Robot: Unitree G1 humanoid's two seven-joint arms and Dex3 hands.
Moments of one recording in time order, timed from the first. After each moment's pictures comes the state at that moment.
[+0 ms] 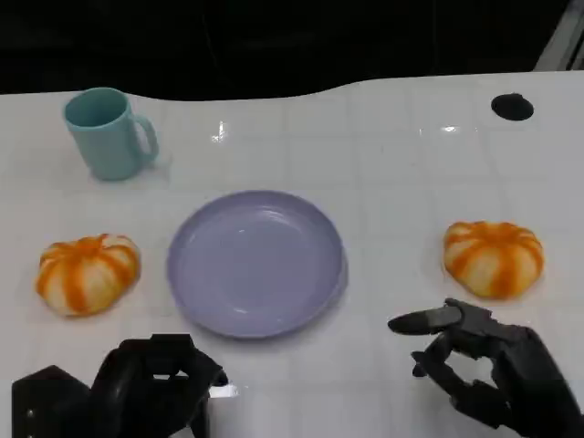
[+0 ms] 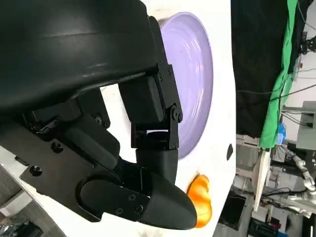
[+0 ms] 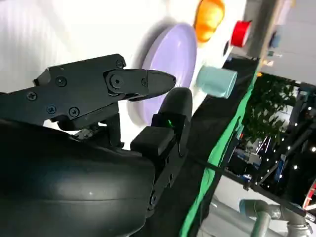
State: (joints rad) left arm 0.06 -0.03 0.08 0.39 -0.24 -0.27 -0.39; right arm 0.09 -0.09 0.09 0.25 -0.13 -0.64 0.14
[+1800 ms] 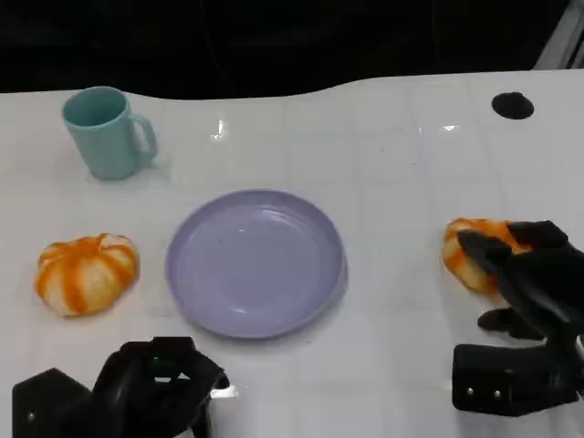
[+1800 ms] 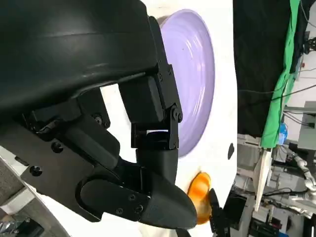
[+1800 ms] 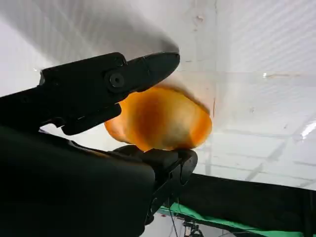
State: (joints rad) left arm 0.08 -0.04 0.08 0.37 -0.24 -0.26 -0.39; right arm -0.37 -0.37 0.39 0.60 -0.96 -0.07 -0.28
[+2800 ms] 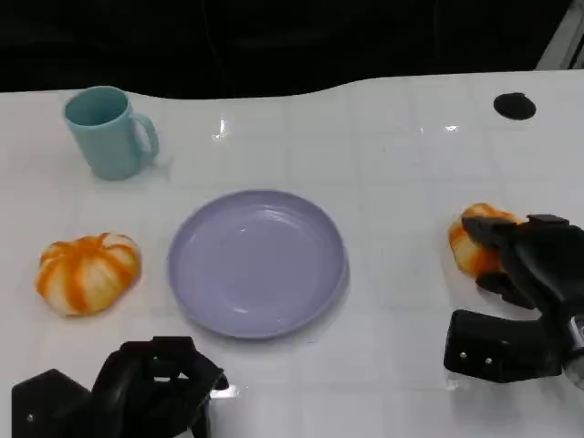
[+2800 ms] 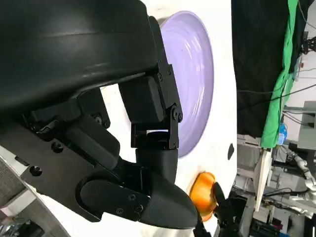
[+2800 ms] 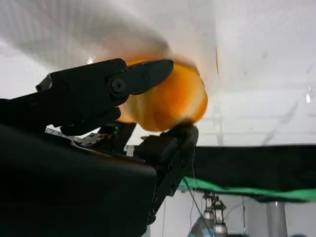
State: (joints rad) left arm 0.08 -0.04 0.08 0.36 -0.24 -0.26 -0.39; right arm -0.56 -0.31 0.46 1.00 -0.82 -0.22 -0.60
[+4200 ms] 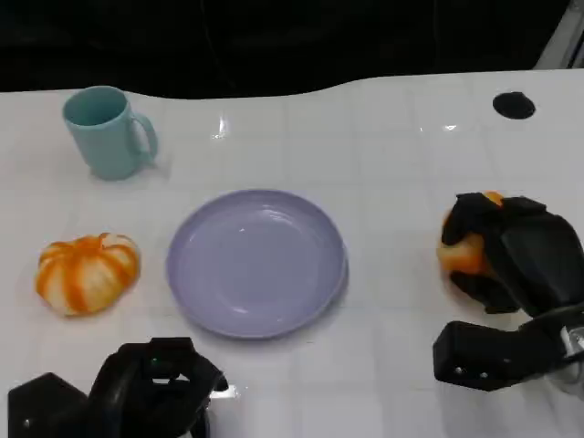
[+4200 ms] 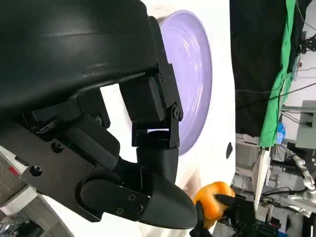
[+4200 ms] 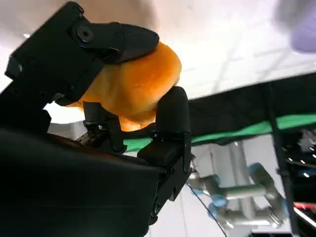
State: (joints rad) left arm 0.10 -0.04 0.08 0.32 -0.24 -0.25 -0.39; right arm -0.56 -0.30 0.50 0.97 -0.78 -0.42 -0.82
